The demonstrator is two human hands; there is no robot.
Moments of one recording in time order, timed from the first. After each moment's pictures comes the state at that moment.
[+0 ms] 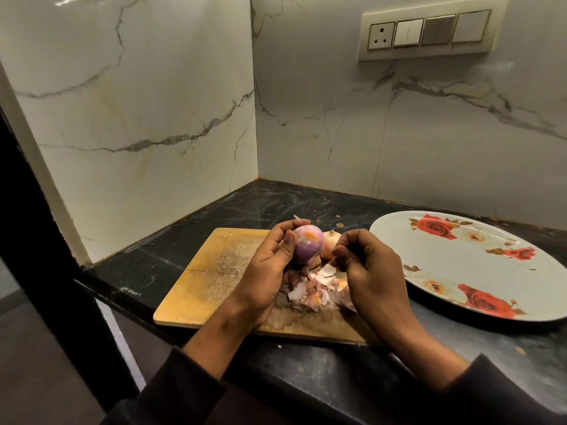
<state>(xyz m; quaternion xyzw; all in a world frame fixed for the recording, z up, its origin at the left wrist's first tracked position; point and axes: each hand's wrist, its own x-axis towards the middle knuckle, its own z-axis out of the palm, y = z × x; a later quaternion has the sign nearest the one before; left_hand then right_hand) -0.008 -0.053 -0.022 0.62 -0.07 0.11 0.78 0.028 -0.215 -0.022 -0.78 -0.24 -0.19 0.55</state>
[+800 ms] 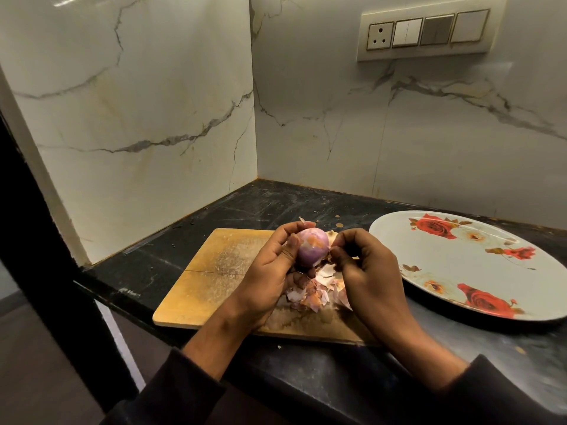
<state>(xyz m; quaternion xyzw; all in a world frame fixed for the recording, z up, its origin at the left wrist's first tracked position) -0.009 -0.053 -0.022 0.63 -0.09 0.09 0.77 0.025 -0.212 -0.020 -0.77 -0.25 -0.19 0.56</state>
